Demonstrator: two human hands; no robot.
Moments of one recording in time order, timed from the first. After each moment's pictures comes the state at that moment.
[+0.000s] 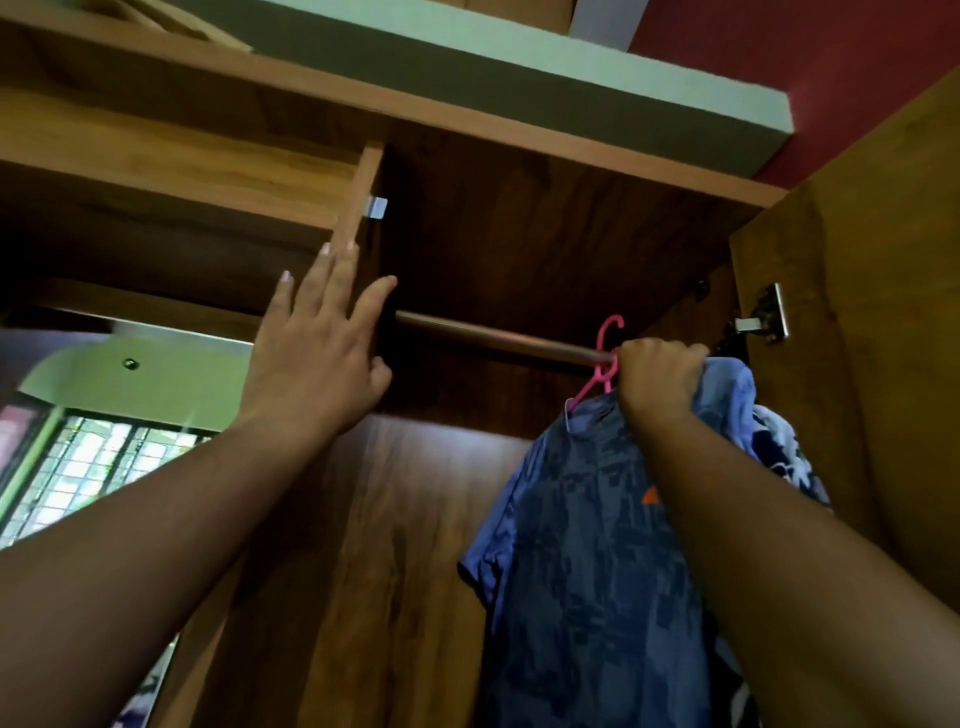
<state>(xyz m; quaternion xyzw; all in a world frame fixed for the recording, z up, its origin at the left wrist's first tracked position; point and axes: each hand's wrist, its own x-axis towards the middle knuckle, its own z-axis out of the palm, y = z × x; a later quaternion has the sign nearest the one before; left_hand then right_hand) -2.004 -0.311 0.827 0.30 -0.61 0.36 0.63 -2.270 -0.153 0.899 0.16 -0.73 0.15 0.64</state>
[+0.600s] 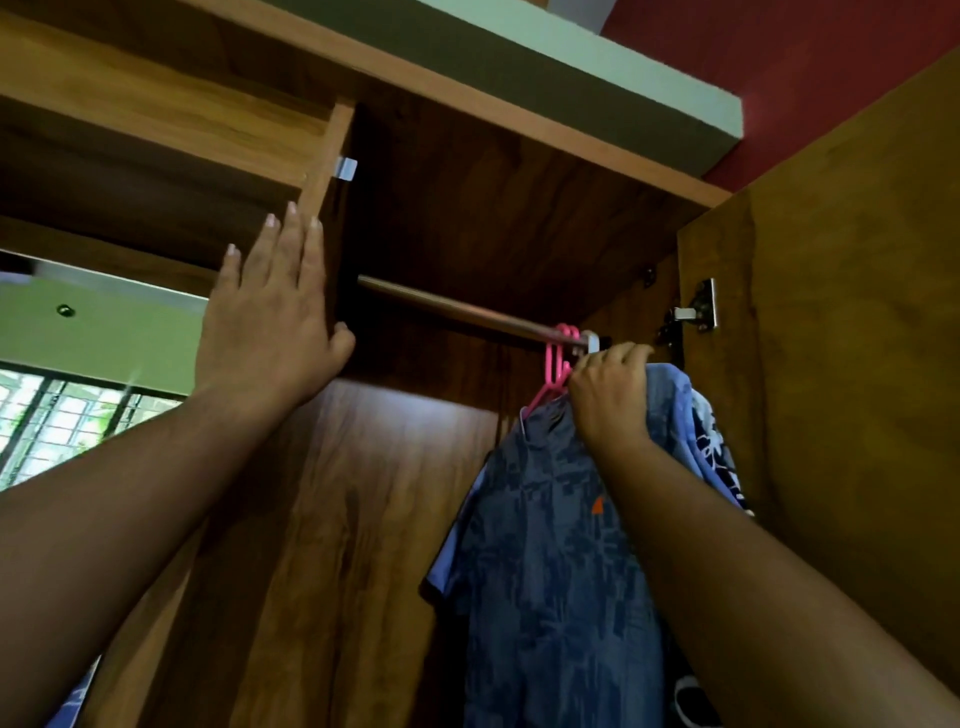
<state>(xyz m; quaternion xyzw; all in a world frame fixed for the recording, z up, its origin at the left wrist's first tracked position) -2.004 -0.304 0.812 0.28 -0.63 0.28 0.67 -2.260 -0.135 0.847 0.09 -0.75 -0.11 0.64</state>
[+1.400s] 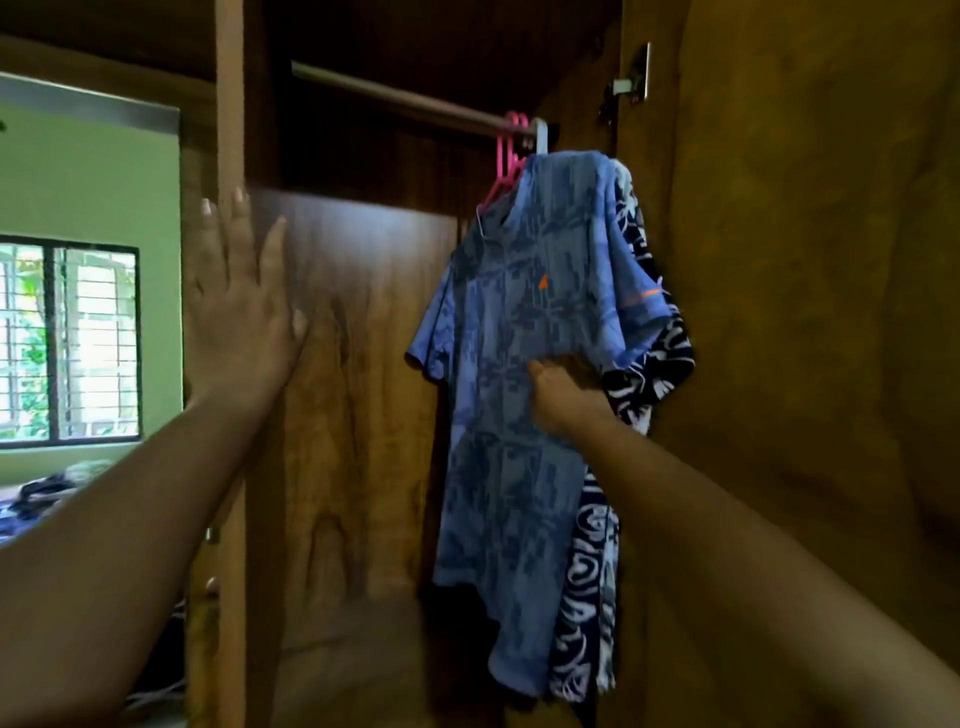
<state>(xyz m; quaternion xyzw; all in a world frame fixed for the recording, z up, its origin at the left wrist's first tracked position) -2.001 -0.298 0.650 0.21 -0.72 0.19 0.64 -2.252 -0.086 0.618 0.39 -0.85 0.07 0.35</state>
